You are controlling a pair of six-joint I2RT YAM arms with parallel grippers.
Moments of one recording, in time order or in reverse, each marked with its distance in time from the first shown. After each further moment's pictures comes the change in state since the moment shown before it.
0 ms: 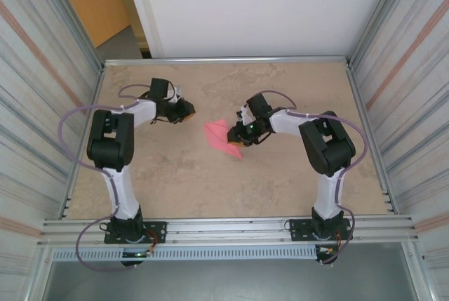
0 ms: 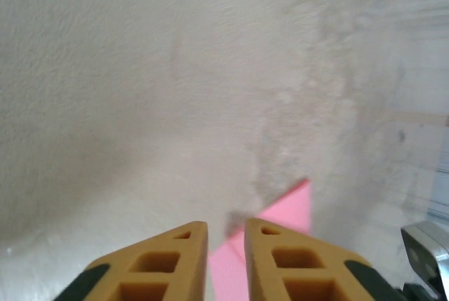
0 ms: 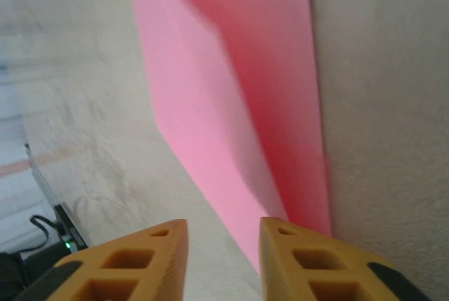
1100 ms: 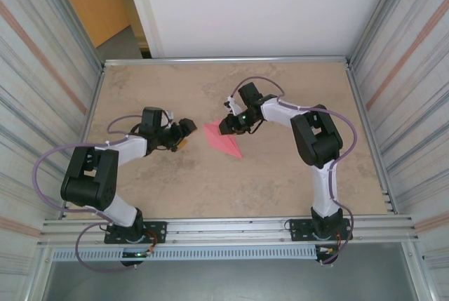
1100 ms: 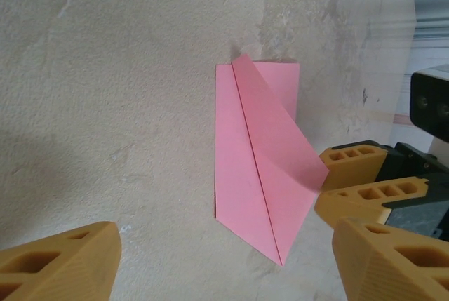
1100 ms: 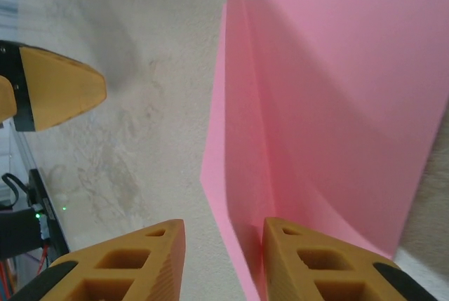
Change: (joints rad) left arm -0.046 -0.391 -0.560 0.307 -0.011 -0.272; right arm 0.011 0.162 0.267 -0.152 -0.059 -0.310
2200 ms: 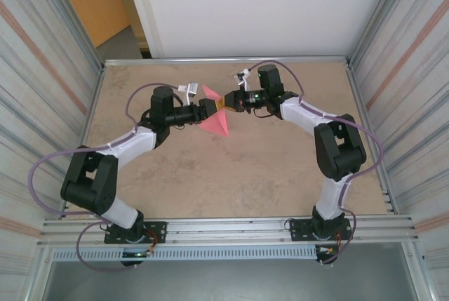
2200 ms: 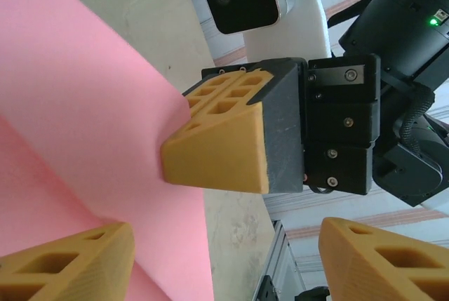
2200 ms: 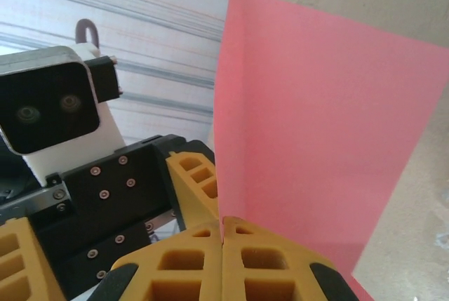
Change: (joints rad) left arm -0.162 -0.018 0.186 0.306 0.245 0.027; right arm -0.085 -0.238 -0.131 0.512 -0.267 0.550
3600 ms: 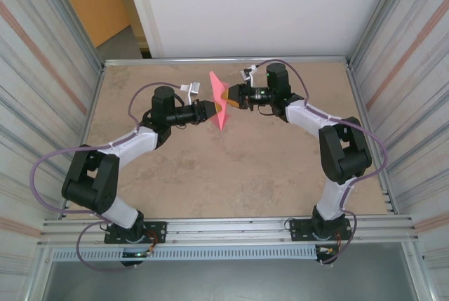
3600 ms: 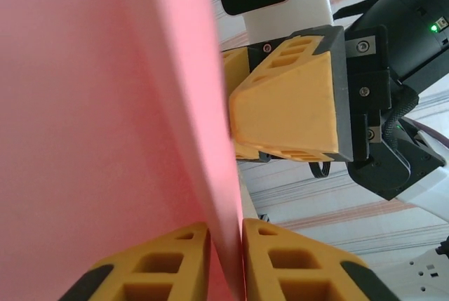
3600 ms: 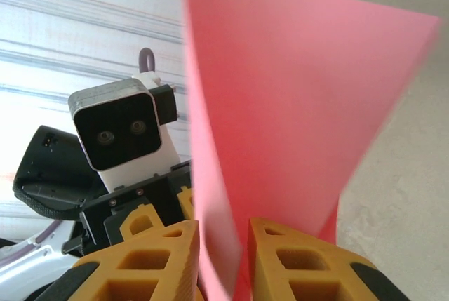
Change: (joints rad) left arm -0.014 0.007 0.000 0.054 0.029 -0.036; right arm -0.039 -0.051 -0.077 0.211 -0.044 0.195
